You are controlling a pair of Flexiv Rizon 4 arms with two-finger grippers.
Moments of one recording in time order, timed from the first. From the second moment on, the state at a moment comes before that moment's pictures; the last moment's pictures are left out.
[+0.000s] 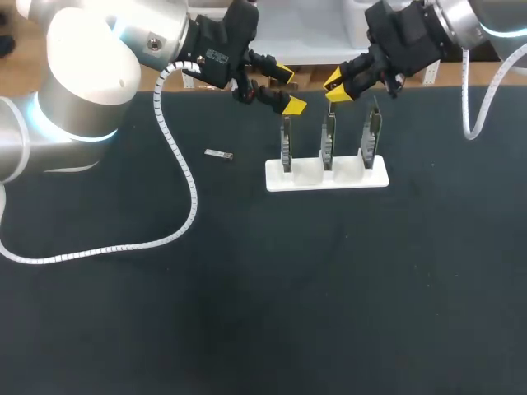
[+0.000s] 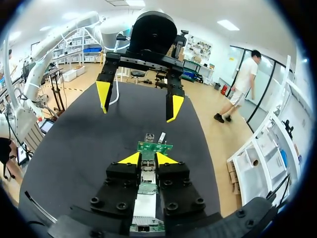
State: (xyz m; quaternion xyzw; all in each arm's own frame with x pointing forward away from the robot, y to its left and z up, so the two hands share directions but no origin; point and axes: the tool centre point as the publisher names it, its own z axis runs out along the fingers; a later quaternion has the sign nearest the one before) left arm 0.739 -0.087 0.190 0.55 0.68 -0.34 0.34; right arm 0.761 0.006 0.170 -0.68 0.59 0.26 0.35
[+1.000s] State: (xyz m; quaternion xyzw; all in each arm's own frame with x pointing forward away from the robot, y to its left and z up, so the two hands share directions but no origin) left arm 0.739 -0.087 0.190 0.55 0.68 -0.34 0.34; right arm 0.755 0.008 0.172 -0.68 0.58 0.26 0.35
